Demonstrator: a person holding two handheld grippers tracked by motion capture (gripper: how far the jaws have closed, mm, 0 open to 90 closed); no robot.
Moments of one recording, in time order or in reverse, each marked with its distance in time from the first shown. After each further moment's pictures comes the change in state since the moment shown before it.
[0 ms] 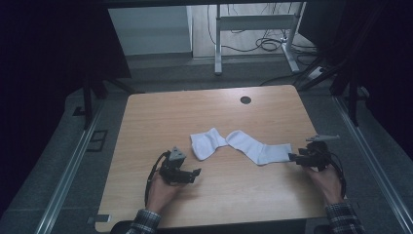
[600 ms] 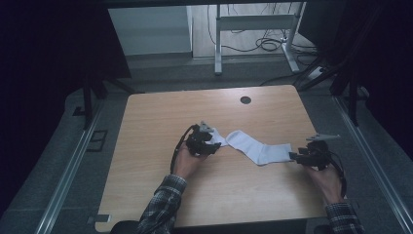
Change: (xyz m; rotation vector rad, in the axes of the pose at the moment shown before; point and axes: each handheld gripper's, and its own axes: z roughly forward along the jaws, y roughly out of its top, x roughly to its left) left arm -0.005 0.094 0.068 0.037 -0.025 0.111; right arm 0.000 0.002 -0.002 -0.005 -0.008 0.005
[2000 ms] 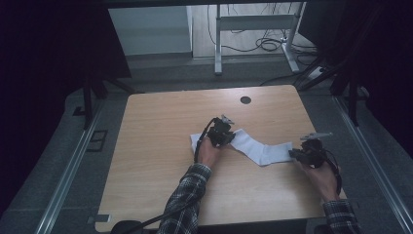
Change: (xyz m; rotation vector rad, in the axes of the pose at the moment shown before) left arm -0.014 0.036 0.055 0.013 -0.009 -0.018; right arm 0.005 0.007 0.010 0.035 -0.001 -0.063
